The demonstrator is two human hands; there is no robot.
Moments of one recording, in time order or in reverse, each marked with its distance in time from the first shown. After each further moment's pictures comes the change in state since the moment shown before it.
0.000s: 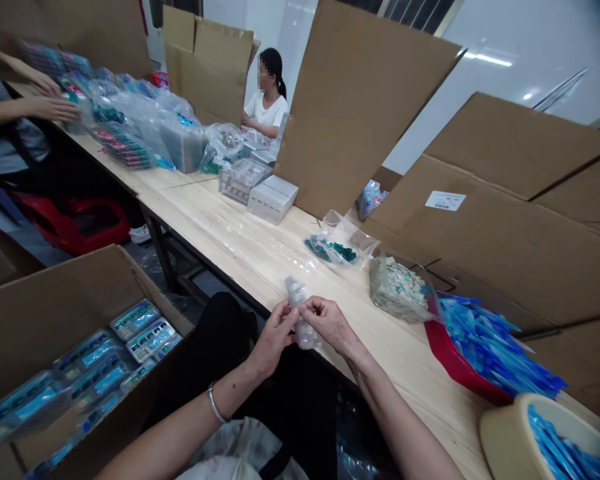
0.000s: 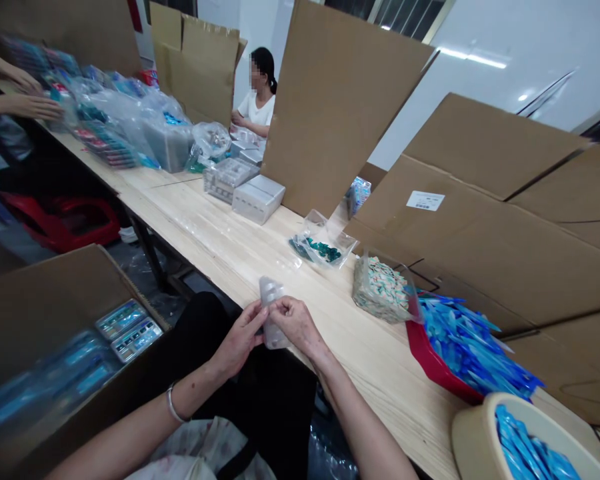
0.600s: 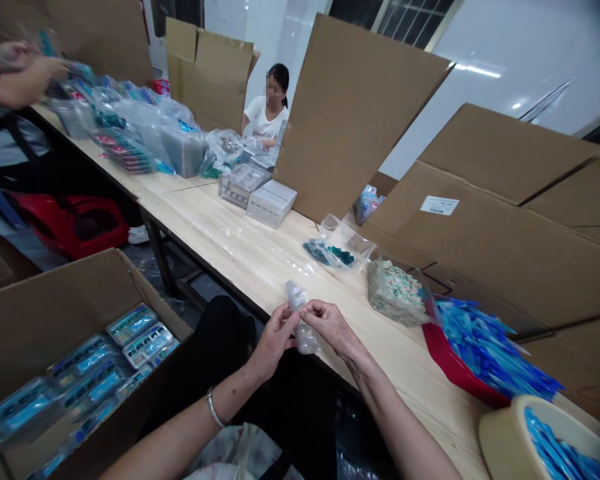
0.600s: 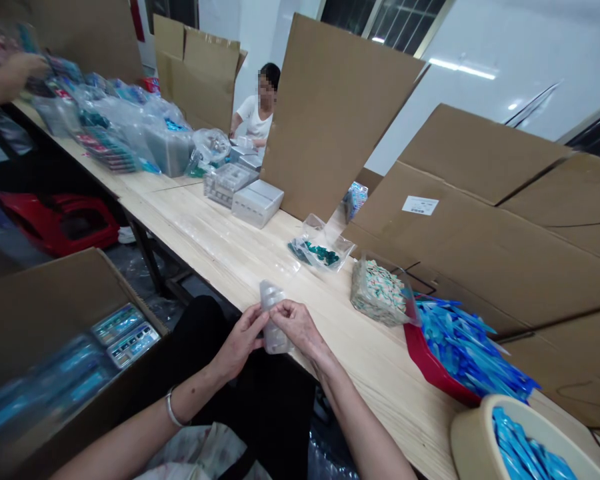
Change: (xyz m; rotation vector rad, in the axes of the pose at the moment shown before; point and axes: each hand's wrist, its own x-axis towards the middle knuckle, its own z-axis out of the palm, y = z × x) left_hand 0.000 0.000 0.000 0.047 -0.001 0.014; right_hand -0.001 0.008 -0.003 0.131 -0.044 0.014
